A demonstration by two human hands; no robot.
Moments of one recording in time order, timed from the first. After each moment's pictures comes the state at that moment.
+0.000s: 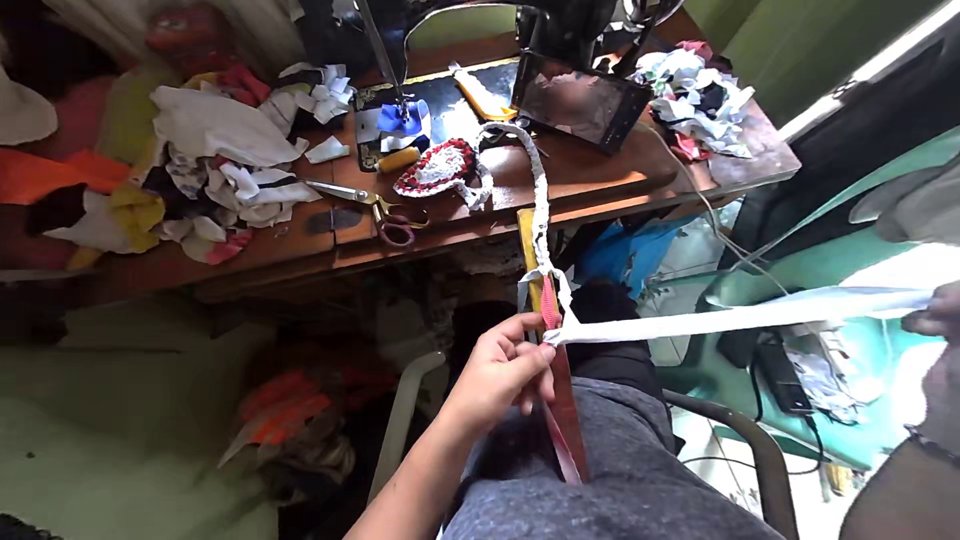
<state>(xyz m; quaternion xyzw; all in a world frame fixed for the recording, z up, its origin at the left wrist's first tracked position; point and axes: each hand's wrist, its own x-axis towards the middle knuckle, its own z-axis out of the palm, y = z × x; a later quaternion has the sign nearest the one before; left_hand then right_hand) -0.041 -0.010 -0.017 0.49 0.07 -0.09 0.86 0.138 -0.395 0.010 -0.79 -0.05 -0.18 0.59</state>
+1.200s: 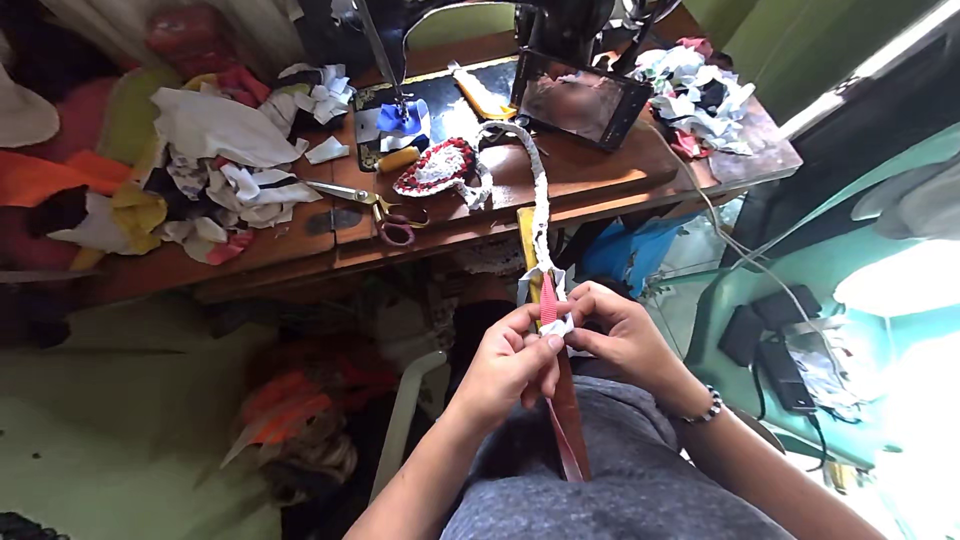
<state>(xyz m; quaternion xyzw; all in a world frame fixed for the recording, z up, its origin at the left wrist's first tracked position) -0.033 -0.017 -0.013 0.47 0.04 -0.06 0.88 0.082 -0.197 -0.055 -0.67 -0.35 0.19 0.63</state>
